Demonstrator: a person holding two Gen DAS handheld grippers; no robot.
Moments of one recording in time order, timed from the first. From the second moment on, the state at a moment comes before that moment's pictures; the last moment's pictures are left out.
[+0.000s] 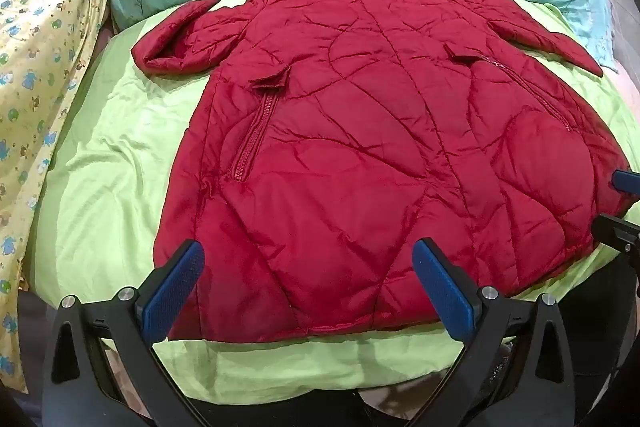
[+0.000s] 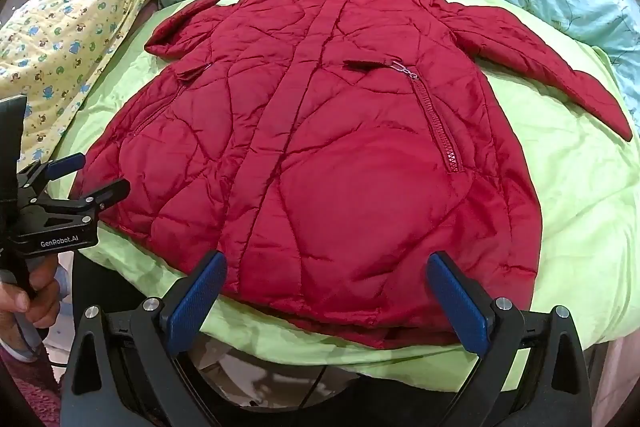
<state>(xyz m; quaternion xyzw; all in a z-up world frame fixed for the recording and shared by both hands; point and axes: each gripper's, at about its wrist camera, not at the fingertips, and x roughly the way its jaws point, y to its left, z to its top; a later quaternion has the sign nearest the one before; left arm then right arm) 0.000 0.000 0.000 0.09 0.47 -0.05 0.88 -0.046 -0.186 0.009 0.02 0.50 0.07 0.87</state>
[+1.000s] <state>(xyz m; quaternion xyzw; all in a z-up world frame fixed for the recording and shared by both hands) 0.001 -0.002 0.001 0.09 0.47 -0.05 0.88 -0.045 -0.189 0.014 0.02 0.50 0.07 0.86</state>
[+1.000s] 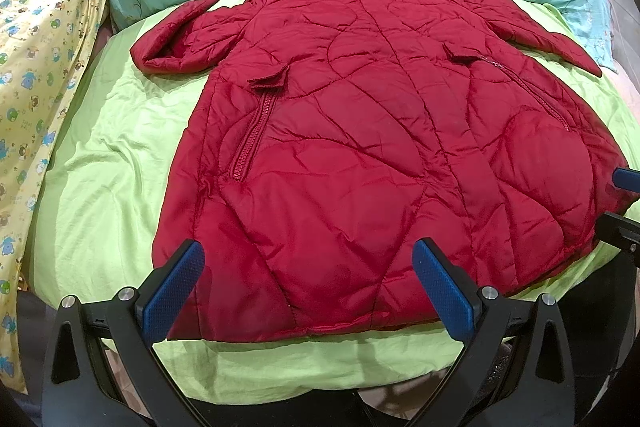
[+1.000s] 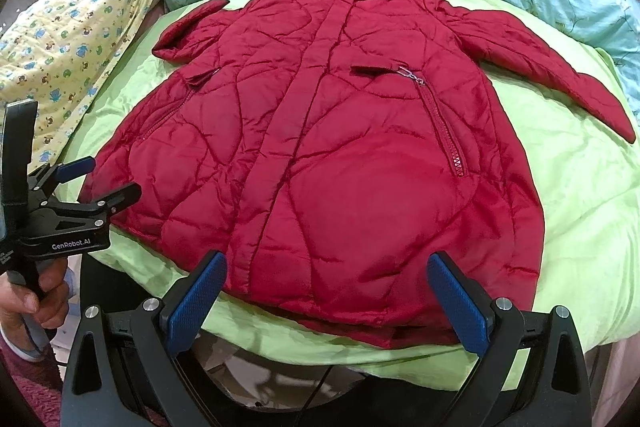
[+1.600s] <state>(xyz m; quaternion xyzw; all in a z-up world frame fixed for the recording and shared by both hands) 0.005 -0.006 -0.002 0.09 0.47 -0.05 0.88 -0.042 -0.189 0.016 0.03 0.53 0.08 0.84</state>
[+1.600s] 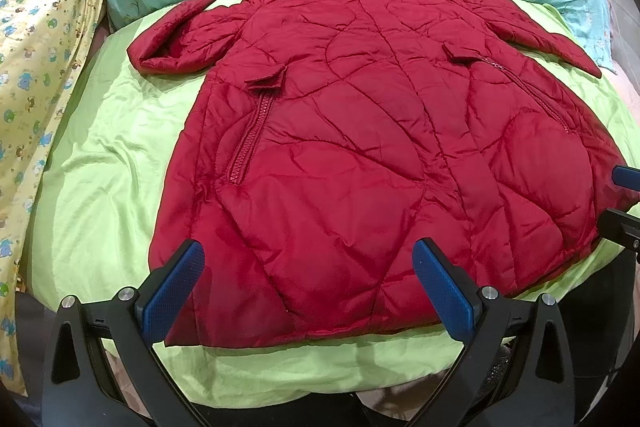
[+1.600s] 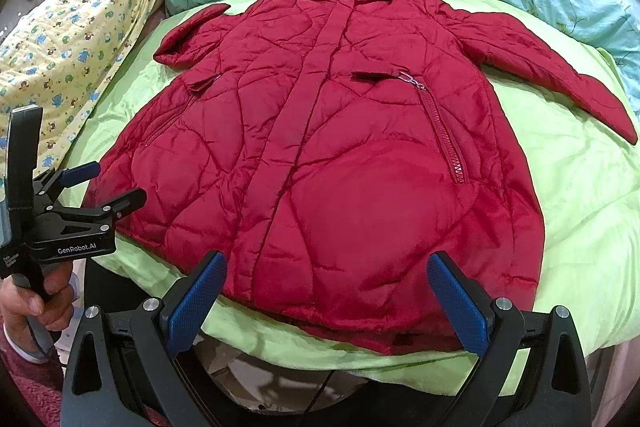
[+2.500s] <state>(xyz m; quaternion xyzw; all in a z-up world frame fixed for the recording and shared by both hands) 0.051 0.001 -0.008 0.09 0.48 -0.04 0.87 -0.014 -0.275 0.021 0.11 0.45 0.03 0.89</state>
